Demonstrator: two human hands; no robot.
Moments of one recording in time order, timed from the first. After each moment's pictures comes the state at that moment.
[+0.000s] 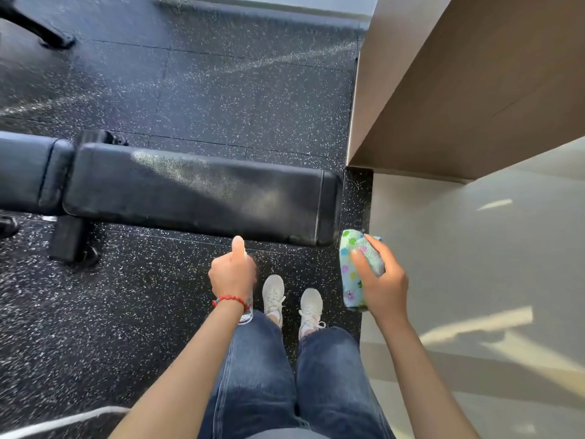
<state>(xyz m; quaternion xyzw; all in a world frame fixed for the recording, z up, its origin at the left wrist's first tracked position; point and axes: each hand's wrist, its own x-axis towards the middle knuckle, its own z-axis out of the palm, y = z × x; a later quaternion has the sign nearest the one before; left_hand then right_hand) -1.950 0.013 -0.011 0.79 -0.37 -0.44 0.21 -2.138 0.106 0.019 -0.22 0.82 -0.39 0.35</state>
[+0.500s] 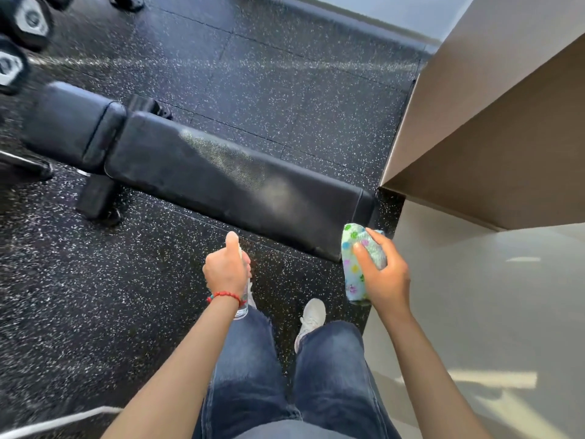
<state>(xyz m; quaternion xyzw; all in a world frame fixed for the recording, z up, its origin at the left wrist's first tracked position) -1.896 -0.019 -0.010 0.83 -0.26 -0.42 0.27 -2.111 0.030 0.012 -0.30 0.79 -0.35 0.40</state>
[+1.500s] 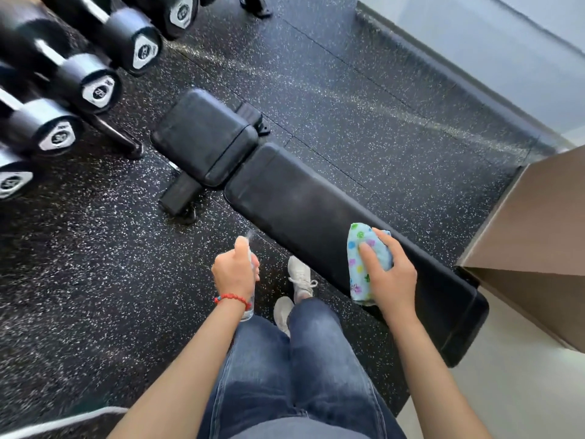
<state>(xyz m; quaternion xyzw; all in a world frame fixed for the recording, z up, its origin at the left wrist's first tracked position) -1.599 -0.183 -0.015 0.83 -0.18 -0.40 0.35 -1.814 -0.203 0.017 -0.40 0.74 -0.31 0.44</state>
